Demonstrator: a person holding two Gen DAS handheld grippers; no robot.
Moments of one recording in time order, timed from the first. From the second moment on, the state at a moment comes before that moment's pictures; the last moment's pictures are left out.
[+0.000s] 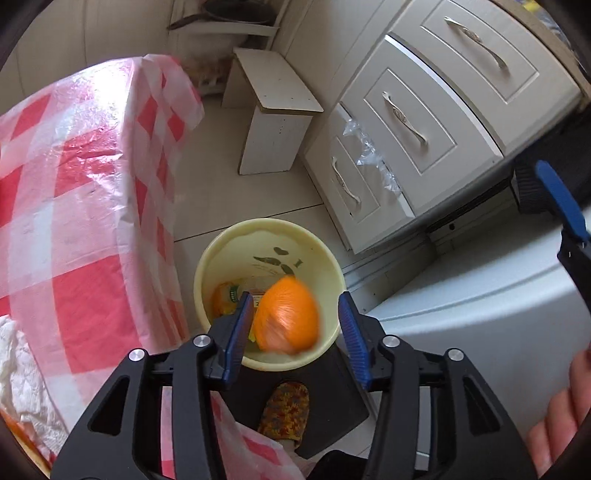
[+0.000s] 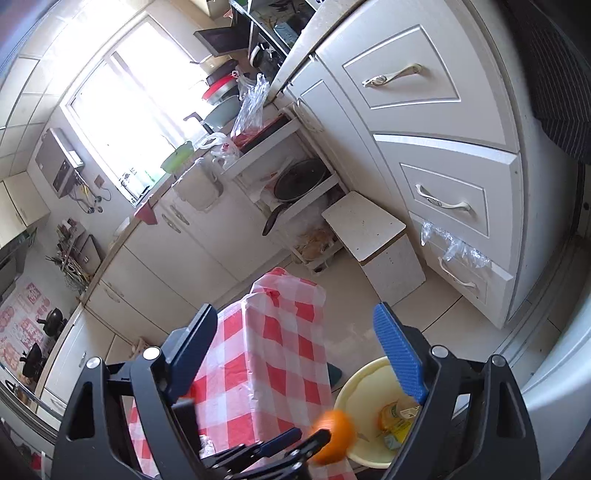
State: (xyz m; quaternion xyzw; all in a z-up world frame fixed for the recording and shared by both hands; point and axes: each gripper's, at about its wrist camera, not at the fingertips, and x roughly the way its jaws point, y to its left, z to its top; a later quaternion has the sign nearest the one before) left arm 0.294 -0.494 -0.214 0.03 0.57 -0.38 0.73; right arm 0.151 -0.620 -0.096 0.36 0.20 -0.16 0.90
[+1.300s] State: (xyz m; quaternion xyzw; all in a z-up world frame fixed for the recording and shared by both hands) left arm 0.269 -0.212 -0.189 0.06 0.51 -0.30 0.80; right arm 0.277 -0.348 -0.200 0.03 0.48 0.07 0.87
